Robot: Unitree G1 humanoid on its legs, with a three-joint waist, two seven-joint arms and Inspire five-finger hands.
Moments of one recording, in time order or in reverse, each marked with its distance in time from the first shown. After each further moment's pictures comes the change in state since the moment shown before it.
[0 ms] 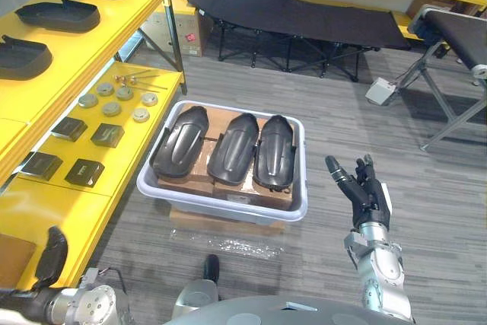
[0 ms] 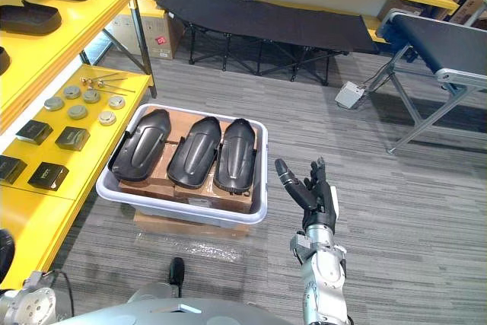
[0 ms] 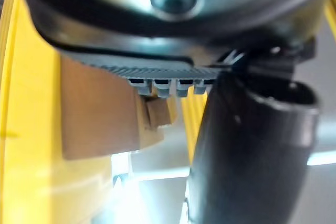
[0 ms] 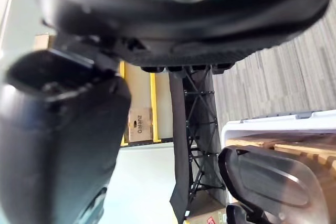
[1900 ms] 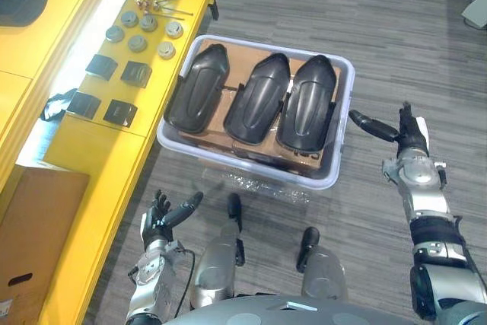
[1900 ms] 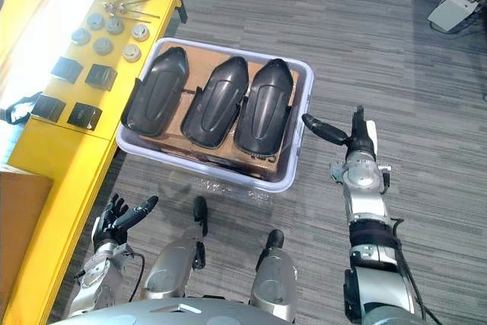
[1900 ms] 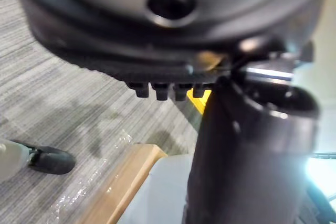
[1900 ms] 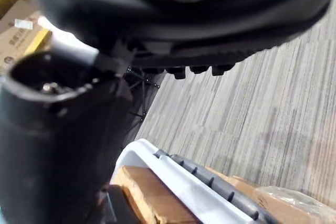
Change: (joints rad) left arm -0.121 0.164 -0.495 0.254 -0.294 0.229 -0.555; right arm -0.648 -0.441 0.030 0.413 -0.243 0.340 -0.096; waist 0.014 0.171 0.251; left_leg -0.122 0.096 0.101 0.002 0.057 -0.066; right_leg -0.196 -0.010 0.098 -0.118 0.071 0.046
